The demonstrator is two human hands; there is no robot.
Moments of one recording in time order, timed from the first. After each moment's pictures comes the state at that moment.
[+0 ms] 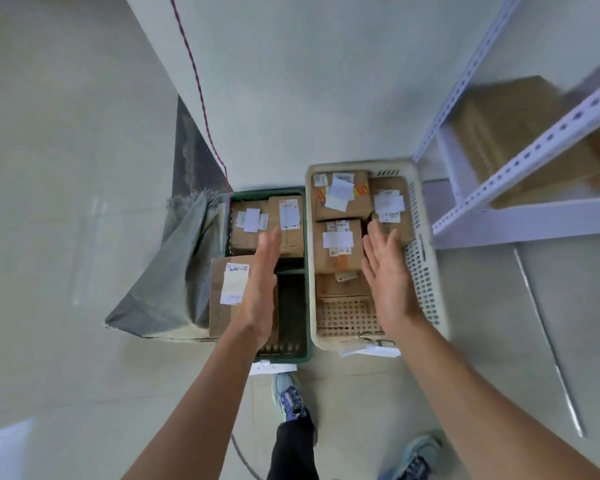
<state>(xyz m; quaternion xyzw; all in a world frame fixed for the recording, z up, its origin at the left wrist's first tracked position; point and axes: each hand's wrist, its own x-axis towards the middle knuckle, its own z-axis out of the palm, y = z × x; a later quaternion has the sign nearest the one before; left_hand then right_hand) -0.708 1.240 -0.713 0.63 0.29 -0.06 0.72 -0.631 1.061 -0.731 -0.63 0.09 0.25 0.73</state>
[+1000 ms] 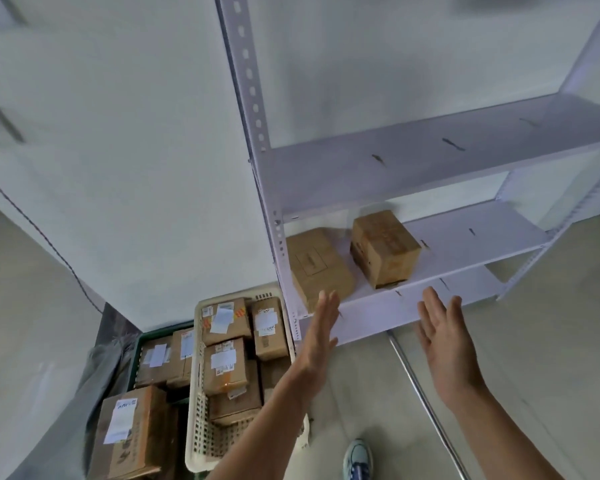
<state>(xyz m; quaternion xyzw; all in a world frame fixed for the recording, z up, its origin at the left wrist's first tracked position) -0.591 0.751 -0.530 0.65 0.11 -0.15 0.74 -0.580 0.543 -0.517 -0.63 0.11 0.07 0.77</state>
